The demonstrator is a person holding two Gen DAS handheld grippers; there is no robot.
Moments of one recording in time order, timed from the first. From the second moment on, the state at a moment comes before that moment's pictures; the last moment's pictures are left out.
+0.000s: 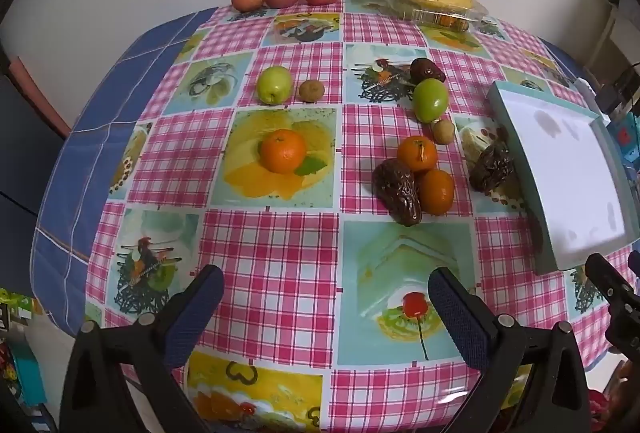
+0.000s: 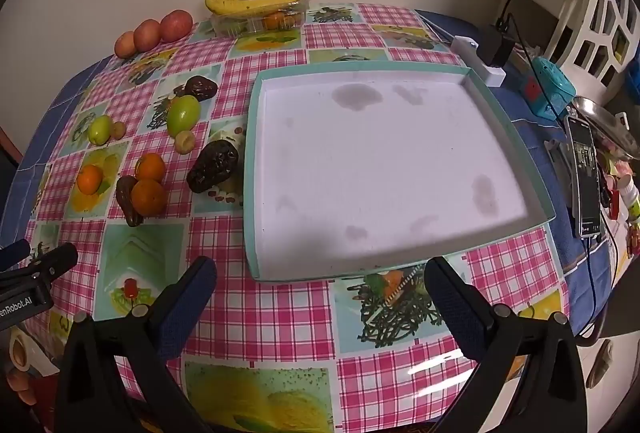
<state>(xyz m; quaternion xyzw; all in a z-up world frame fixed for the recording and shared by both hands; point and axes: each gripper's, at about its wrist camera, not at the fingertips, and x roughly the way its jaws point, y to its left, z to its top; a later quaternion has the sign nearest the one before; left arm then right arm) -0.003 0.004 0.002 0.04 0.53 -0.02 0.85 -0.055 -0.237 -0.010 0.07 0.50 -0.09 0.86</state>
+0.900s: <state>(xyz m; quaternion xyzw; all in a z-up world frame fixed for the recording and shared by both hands) -0.002 0.000 0.002 0.03 0.55 -0.02 0.83 -0.056 -0.230 -0.013 0.07 0.51 -0.09 0.86</state>
